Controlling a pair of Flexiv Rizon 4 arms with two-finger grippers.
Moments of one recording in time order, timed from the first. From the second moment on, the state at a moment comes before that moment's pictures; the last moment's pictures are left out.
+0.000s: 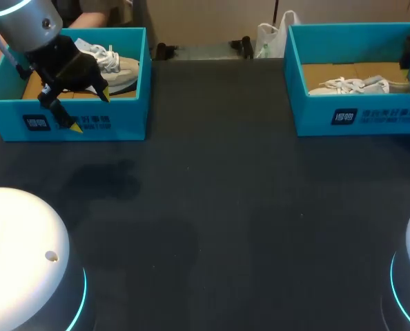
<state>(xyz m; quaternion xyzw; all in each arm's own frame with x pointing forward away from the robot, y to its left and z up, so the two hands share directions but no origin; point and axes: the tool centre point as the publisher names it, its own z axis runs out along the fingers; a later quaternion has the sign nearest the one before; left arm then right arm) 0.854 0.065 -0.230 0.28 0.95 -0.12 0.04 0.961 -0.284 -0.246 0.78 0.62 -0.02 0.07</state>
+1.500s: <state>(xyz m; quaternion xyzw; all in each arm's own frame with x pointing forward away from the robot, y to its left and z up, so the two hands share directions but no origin) 0.943 0.163 -0.215 0.44 0.89 -0.09 0.05 0.878 -0.230 -0.222 0.81 0.58 -0.04 0.05</state>
